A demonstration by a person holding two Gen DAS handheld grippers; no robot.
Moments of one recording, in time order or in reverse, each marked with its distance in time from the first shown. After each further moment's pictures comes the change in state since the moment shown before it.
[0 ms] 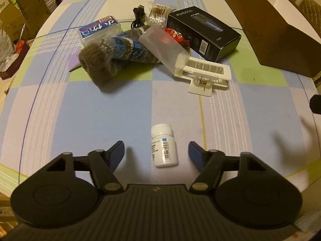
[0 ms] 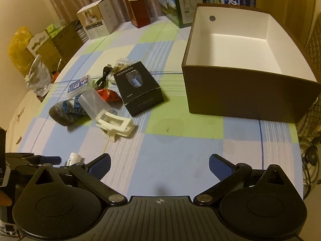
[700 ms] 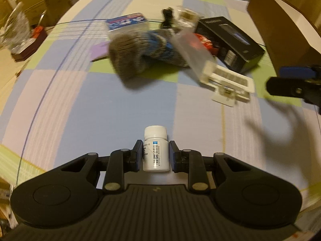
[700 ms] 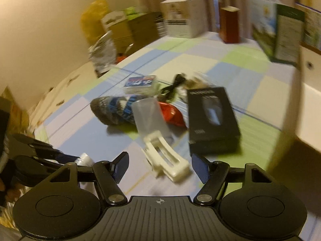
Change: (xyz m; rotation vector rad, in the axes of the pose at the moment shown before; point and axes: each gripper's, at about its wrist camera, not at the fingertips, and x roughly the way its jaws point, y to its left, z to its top) left arm 0.001 0.025 -0.006 -0.157 -0.031 0.054; right arm 0.084 0.052 0.040 -0.432 -0.049 0.325
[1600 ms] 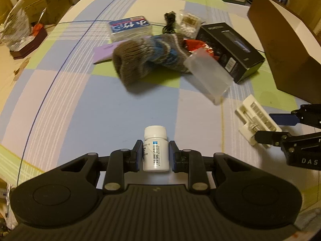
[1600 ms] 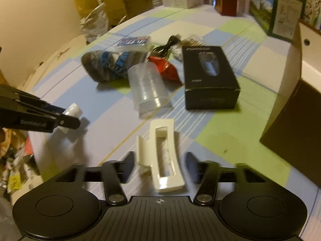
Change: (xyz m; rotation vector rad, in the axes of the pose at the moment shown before) left arm -0.004 0.005 0.007 -0.009 -0.006 -0.036; right arm 0.008 0.007 -0.044 0.001 0.143 -0.101
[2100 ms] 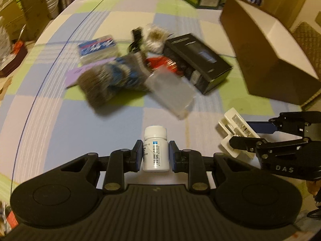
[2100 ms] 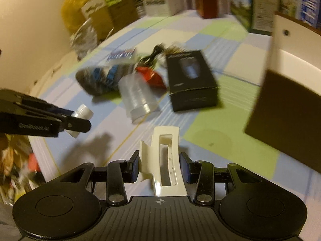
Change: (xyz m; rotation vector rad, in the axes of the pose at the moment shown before) left arm -0.018 -0.035 0.019 0.085 -0.050 -0.097; right arm -0.037 -0.021 -0.011 0.133 -0.058 0.005
